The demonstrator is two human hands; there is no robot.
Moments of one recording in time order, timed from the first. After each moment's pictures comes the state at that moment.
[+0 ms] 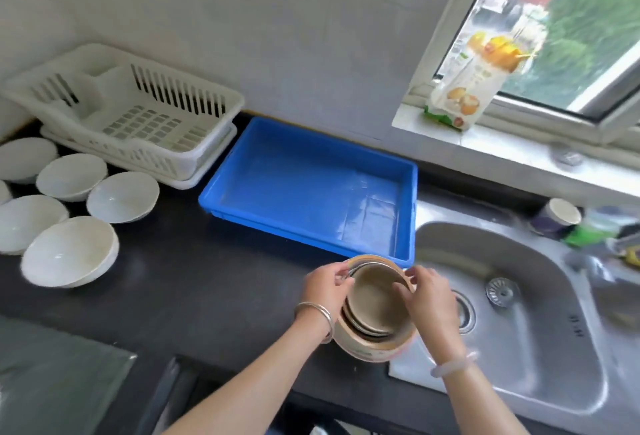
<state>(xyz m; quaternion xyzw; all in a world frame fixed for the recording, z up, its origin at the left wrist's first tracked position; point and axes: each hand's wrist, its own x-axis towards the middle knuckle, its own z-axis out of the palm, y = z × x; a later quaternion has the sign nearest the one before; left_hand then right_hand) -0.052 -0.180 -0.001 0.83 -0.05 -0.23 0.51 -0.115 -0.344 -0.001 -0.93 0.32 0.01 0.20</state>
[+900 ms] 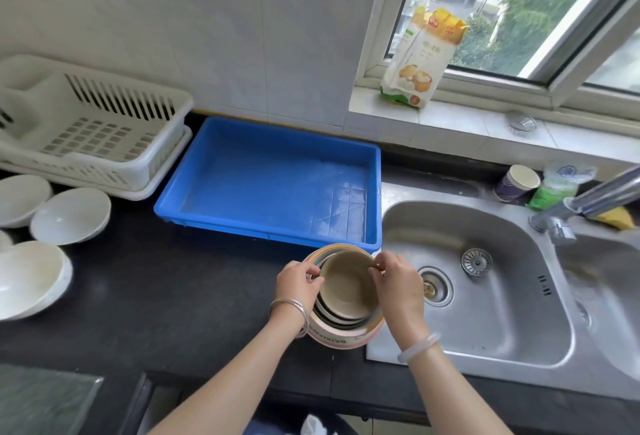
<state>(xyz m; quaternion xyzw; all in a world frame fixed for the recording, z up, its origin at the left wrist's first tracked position) -0.053 -0.201 -0.024 0.89 -0.08 -0.20 0.39 -0.125 -0.346 -0.008 -0.93 0.31 -0.06 0.19</state>
